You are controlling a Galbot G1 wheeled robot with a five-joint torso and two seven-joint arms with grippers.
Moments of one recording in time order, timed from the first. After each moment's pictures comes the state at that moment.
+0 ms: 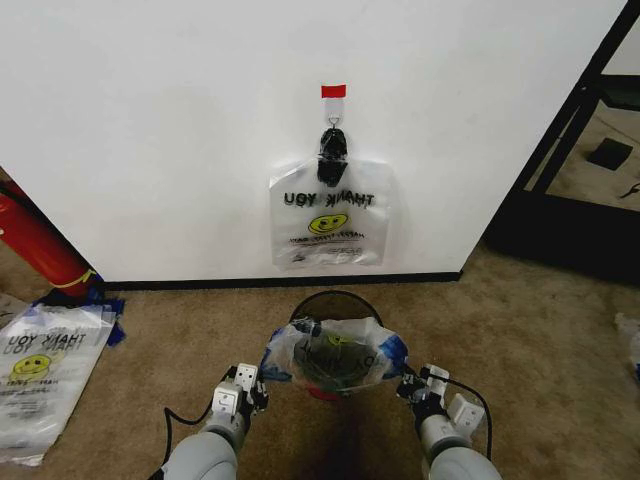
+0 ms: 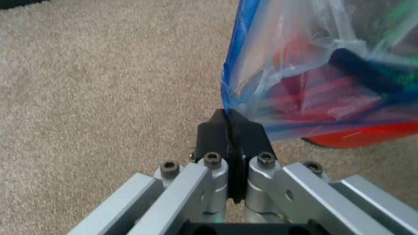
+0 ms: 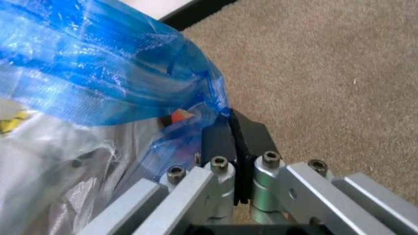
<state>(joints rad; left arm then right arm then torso) 1.32 -0.90 0.05 -2.03 -0.67 0.46 -0.60 -1.57 1.38 0.34 2.02 0.64 -0.30 0.40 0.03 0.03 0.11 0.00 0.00</state>
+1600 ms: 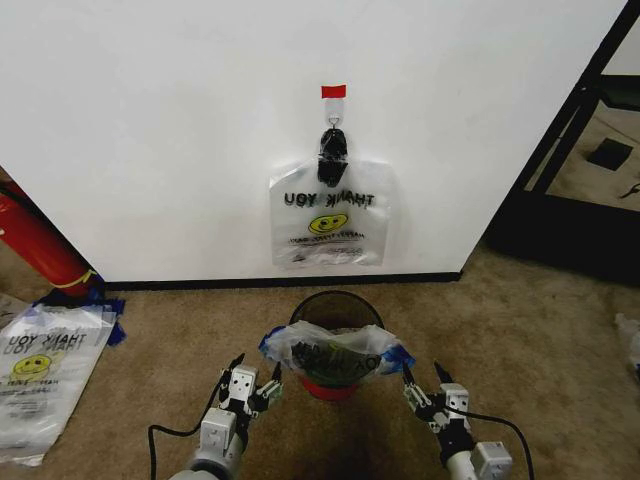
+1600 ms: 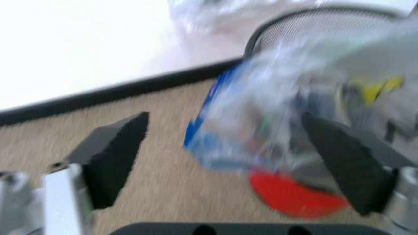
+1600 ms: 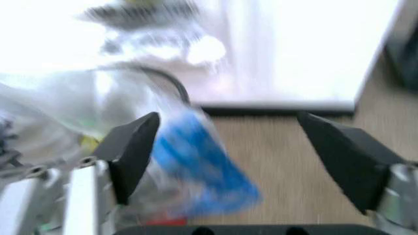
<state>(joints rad) 1.52 -0.88 -0.02 -2.25 -0.38 0.26 -0.58 -1.80 1.29 0.40 2.10 0.19 0.10 0.13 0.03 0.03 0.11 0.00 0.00</state>
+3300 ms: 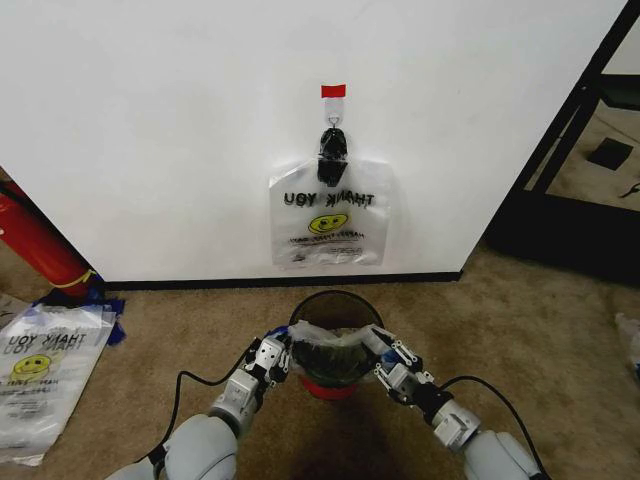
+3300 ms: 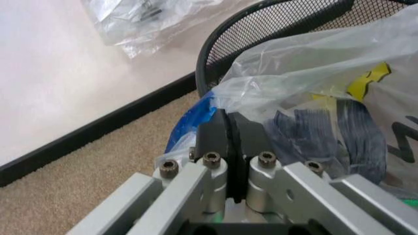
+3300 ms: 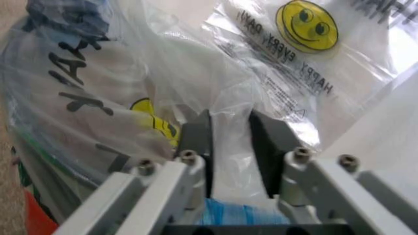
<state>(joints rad) 1.22 -0.80 0.12 -2.09 -0.40 0.29 -0.39 -1.49 1.09 0.33 1.91 -0.30 0.25 -0.17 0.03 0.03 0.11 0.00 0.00</state>
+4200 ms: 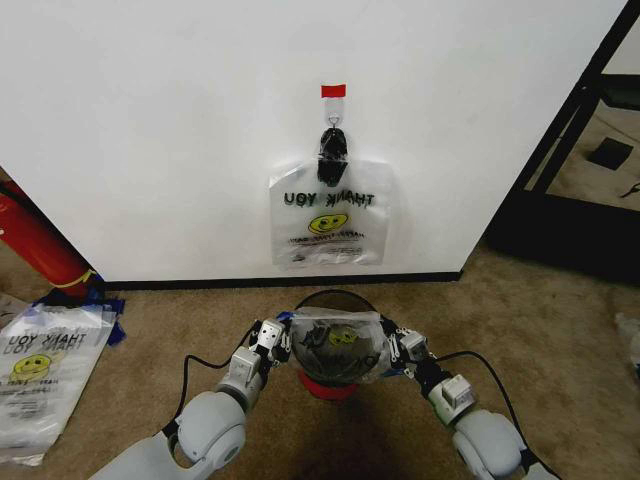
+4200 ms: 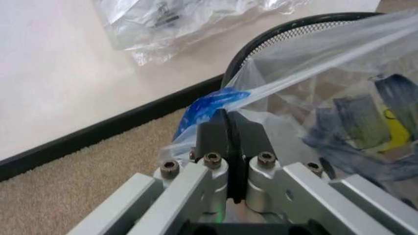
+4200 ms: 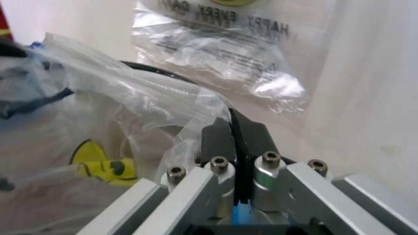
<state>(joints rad) 1.11 -0.88 0.11 -2.00 -0.48 0.29 -0.39 -1.37 1.11 0.30 1.83 0.15 0.11 -0.12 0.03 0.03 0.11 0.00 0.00</state>
